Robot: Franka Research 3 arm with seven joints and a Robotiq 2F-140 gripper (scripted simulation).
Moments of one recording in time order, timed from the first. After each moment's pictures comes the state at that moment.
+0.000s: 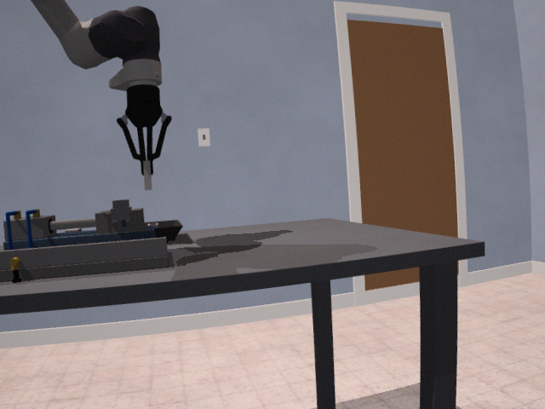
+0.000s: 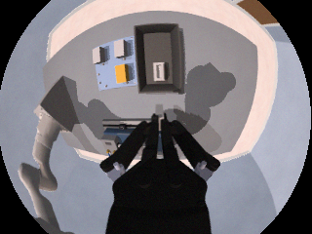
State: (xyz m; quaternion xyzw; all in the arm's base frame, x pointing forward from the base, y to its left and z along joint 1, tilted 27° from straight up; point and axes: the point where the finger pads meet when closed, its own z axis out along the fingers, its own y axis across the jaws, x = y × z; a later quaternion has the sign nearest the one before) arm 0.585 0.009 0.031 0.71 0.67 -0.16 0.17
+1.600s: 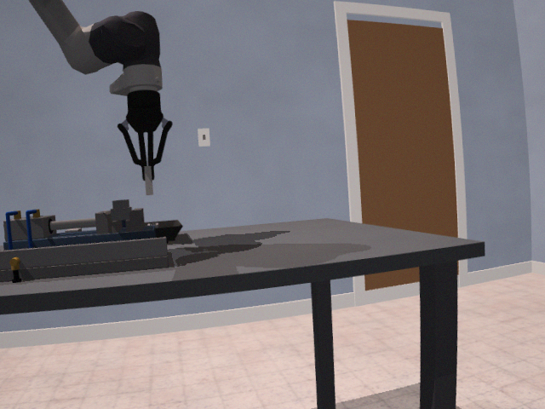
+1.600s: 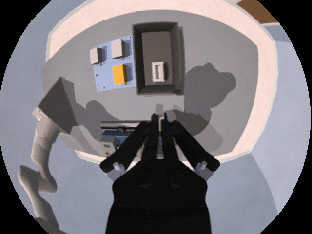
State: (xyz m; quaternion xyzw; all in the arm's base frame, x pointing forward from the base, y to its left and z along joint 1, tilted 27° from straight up) arm 0.587 0.004 0.020 0.71 0.67 -0.16 0.17
